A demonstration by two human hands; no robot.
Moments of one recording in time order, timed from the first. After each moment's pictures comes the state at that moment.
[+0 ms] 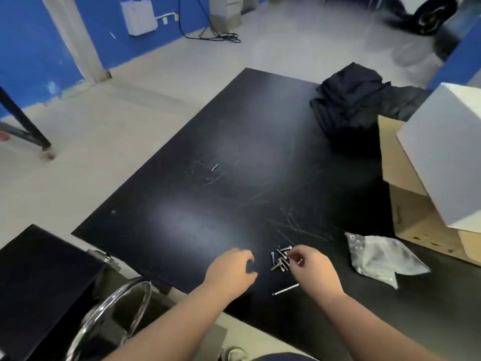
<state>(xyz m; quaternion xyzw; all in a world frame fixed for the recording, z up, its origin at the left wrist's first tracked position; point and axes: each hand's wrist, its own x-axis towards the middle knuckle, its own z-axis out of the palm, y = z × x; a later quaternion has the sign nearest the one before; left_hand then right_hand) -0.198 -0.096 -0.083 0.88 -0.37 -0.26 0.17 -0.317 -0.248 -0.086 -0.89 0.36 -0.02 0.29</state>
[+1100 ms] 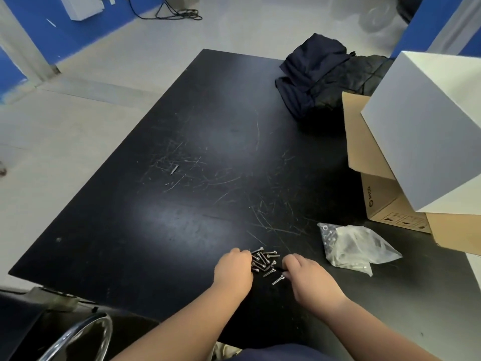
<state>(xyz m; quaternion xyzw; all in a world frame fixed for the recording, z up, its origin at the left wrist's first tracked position) -0.217 -0.189 -0.119 0.89 -0.40 -0.23 0.04 -0.359 -0.295 -0.105 -0.97 0.19 0.07 0.13</state>
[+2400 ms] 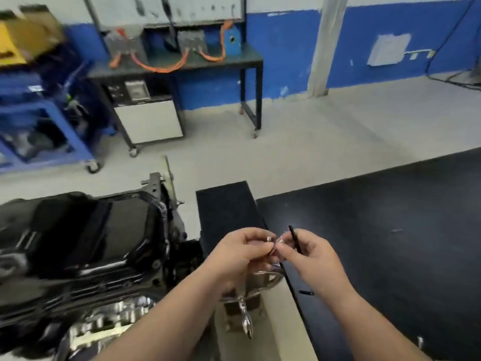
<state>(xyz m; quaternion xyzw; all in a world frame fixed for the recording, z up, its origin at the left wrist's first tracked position) -0.186 0.098 0.017 0.58 0.12 -0.16 0.79 -0.166 -0.061 0.016 -0.76 -0.13 0.11 0.62</state>
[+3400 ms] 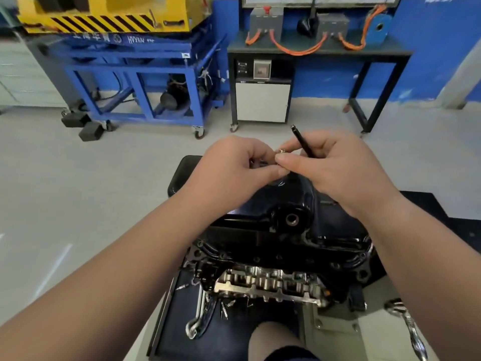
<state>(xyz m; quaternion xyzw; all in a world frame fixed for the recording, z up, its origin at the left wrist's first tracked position) -0.364 0.447 0.146 0.90 0.12 0.17 0.37 -0.262 0.316 0.139 -0.70 -0.42 0.13 0.57</state>
